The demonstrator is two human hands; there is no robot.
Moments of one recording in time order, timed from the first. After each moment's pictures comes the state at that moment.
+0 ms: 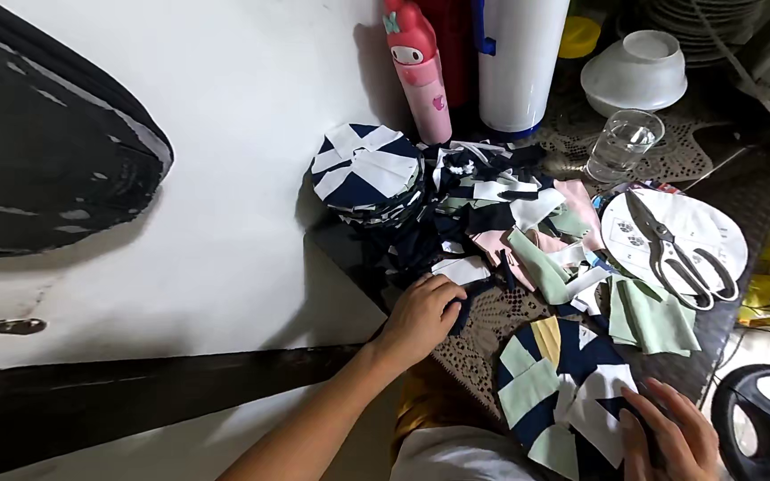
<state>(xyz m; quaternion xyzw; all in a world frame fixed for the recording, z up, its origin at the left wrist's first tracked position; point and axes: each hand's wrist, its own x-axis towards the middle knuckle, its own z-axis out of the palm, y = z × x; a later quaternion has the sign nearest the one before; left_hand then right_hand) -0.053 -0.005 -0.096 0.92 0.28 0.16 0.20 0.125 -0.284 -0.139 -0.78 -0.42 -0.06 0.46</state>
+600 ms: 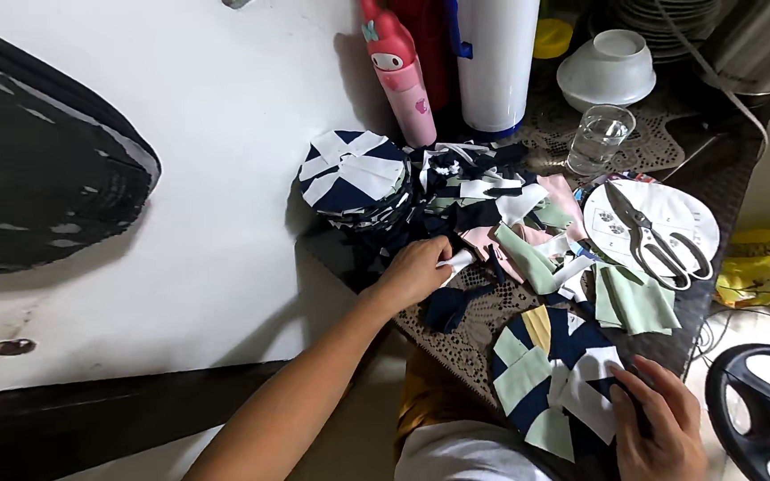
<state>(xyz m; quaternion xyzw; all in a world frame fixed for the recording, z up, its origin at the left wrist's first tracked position) -0.010 0.044 -0.045 0.87 0.39 -0.06 0.28 0.126 -0.283 -0.140 -0.78 -0.41 -0.08 0.46</state>
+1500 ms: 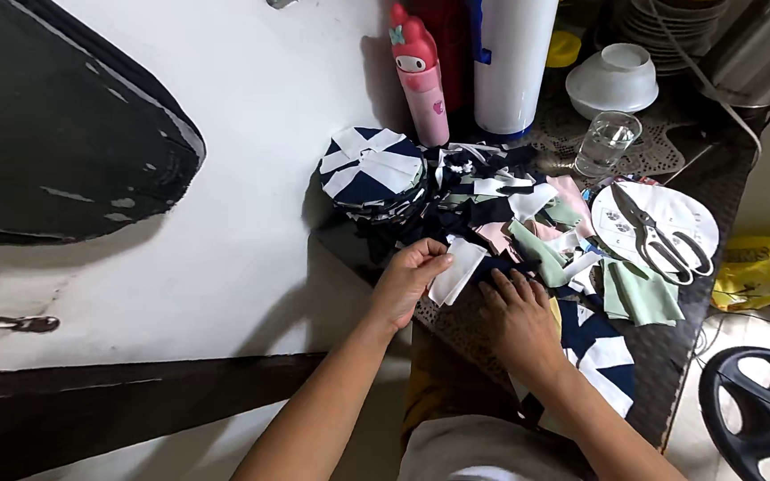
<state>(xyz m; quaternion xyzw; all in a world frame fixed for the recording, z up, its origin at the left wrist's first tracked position) -0.056 0.011 -0.049 0.60 0.40 0.25 0.65 0.078 -0.129 -0.100 -0.75 -0.63 0.03 0.22</state>
